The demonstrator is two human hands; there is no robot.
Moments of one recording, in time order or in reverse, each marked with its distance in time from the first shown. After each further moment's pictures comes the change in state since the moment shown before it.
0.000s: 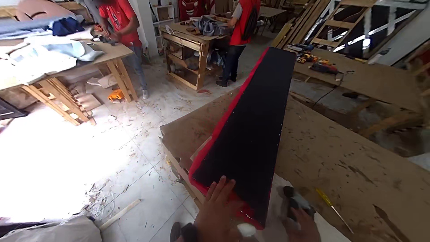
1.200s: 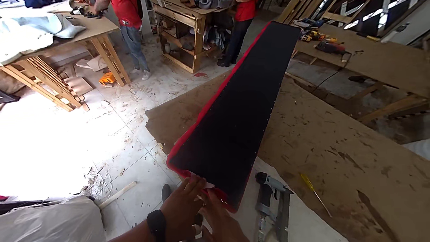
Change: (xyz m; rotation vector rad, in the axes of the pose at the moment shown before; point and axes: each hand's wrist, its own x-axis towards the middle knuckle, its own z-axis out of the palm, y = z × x) left_hand -0.003 0.003 -0.001 0.381 -0.593 -0.046; right_hand -0.057 -0.151 0.029 -0.103 -0.772 -0.453
